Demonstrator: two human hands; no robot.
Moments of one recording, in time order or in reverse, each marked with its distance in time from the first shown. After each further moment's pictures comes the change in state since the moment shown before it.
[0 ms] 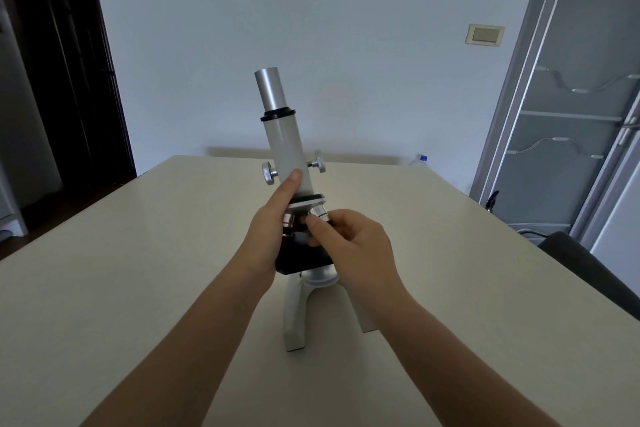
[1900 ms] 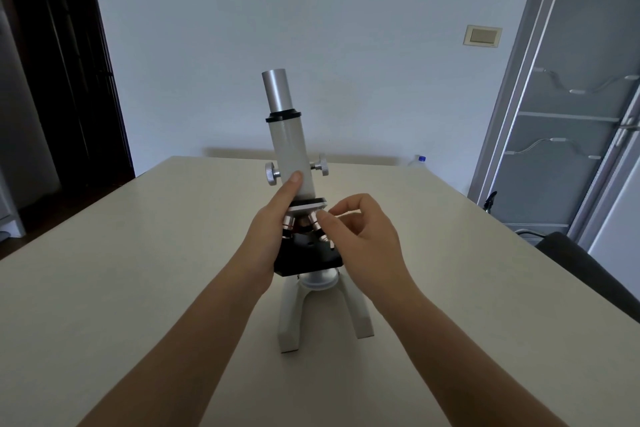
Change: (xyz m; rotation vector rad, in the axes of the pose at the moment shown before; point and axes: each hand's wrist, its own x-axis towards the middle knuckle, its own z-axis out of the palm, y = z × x) left_hand -0.001 -0.001 0.002 0.095 0.029 0.001; right_hand 0.001 -0.008 -0.013 0.079 0.003 -0.013
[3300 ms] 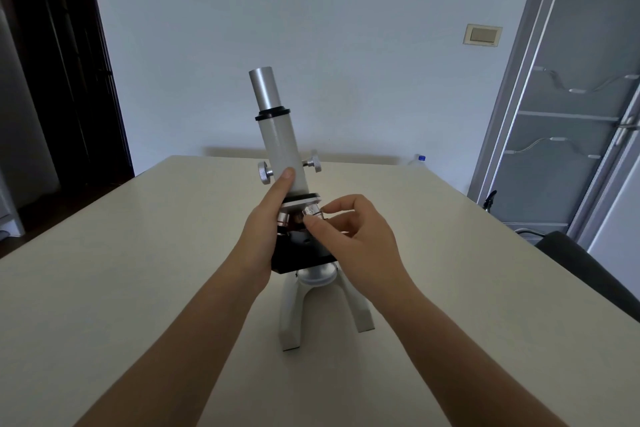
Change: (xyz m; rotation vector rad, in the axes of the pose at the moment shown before) left_hand -0.001 0.003 -0.001 -0.143 -0.012 0.006; right_hand 0.000 0.003 0.002 -0.036 -0.048 -0.008
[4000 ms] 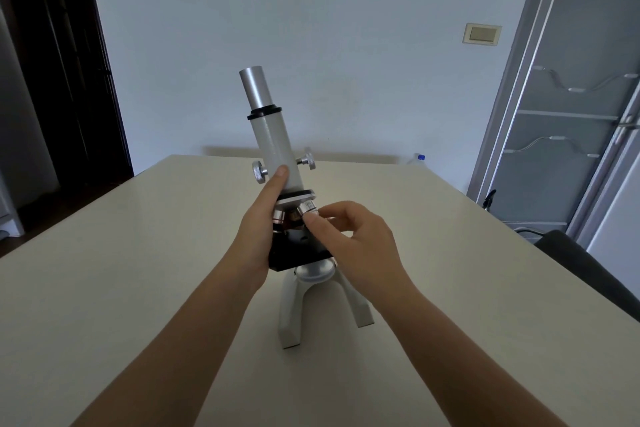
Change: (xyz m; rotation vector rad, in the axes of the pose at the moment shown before) left_hand 0.001 0.002 -0.003 0.001 -0.011 0.012; right_hand 0.000 -0.001 -0.001 -0.133 0.012 -0.014
